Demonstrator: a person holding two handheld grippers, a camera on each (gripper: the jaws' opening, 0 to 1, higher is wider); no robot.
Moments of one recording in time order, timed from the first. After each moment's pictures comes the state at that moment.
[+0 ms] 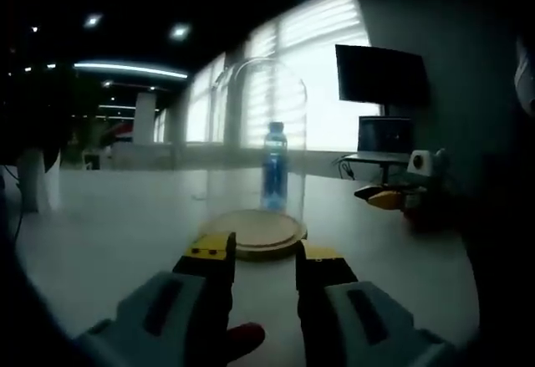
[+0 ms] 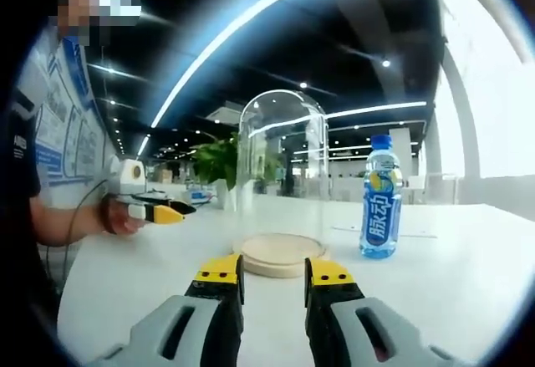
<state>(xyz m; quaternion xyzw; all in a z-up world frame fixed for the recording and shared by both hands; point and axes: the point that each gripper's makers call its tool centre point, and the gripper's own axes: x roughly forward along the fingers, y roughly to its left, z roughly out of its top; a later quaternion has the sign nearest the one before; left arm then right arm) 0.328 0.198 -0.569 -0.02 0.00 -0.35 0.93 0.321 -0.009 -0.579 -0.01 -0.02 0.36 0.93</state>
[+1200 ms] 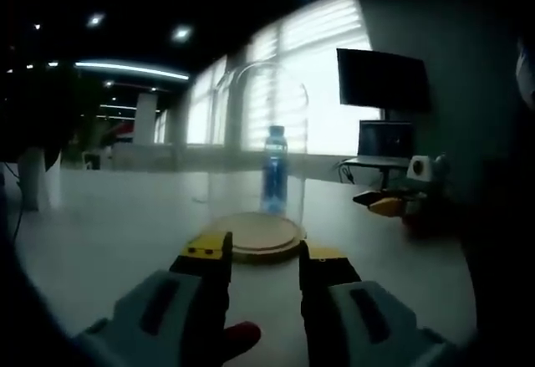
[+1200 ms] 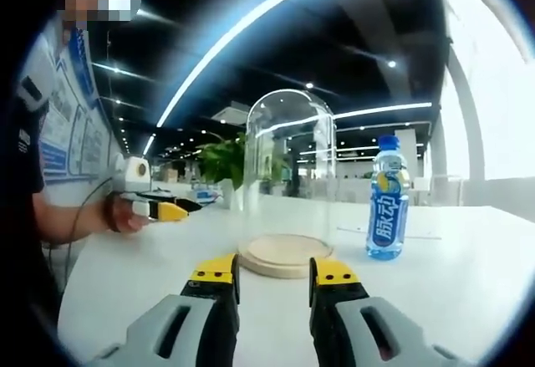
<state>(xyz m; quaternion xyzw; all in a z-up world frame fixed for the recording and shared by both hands) 0.328 0.198 -0.565 -0.03 0.00 -0.35 0.93 0.319 -0.003 -0.579 -0.01 -0.02 0.38 0.93</state>
